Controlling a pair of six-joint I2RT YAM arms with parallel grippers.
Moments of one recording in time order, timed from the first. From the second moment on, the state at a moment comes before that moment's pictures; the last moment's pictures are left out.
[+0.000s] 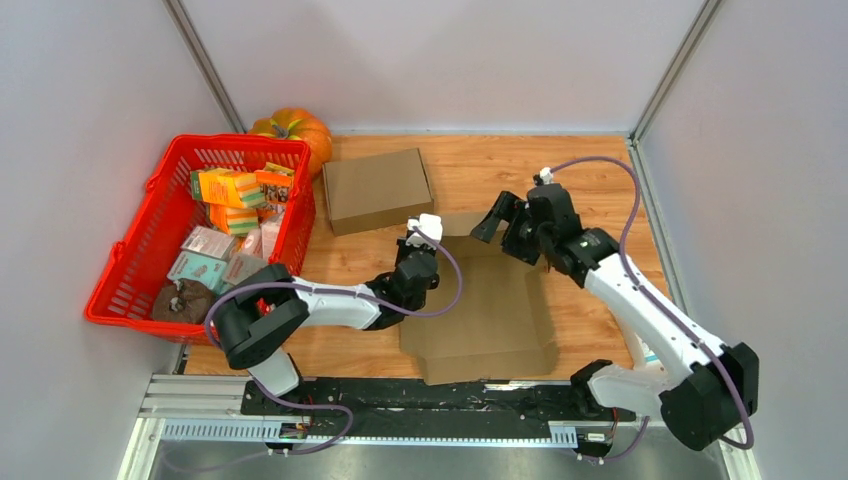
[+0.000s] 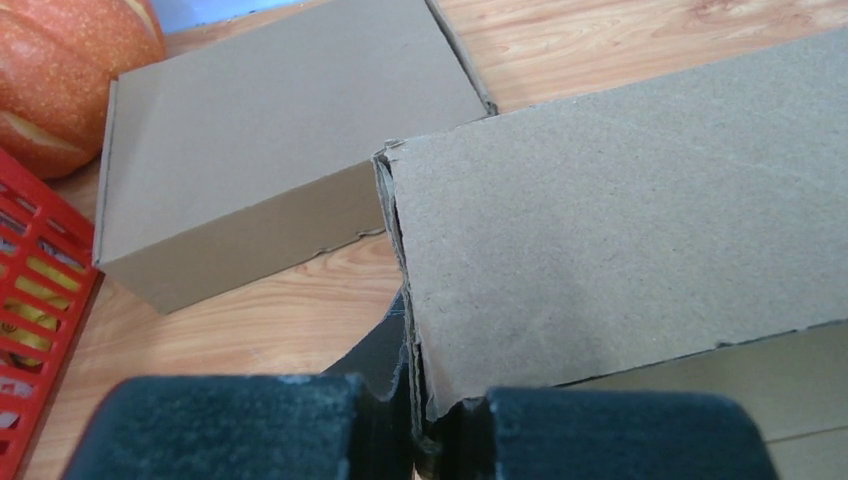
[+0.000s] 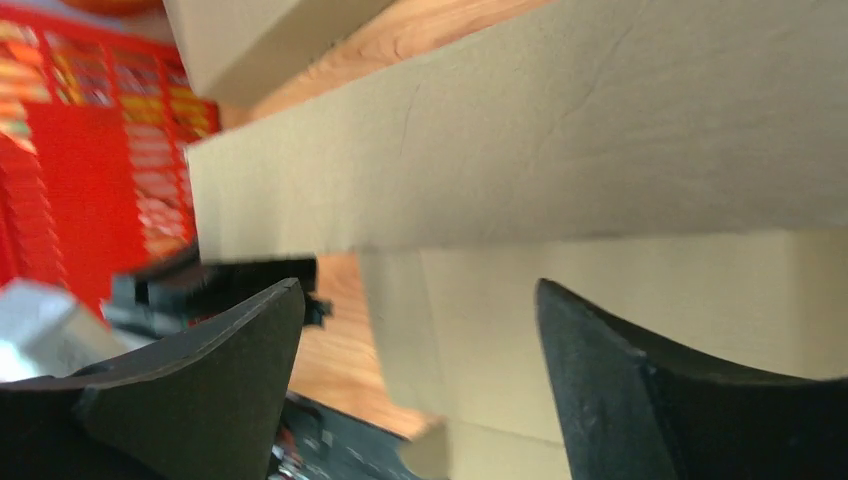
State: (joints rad) left arm -1.02 1.66 0.73 0.68 -0.94 -0.04; right arm 0.50 1.17 0.92 -0.40 -0.05 0.95
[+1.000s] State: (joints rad) left arm -1.01 1.51 0.67 0.47 -0.93 -0.16; right arm 0.08 1.23 0.84 -0.15 -0.62 0.83
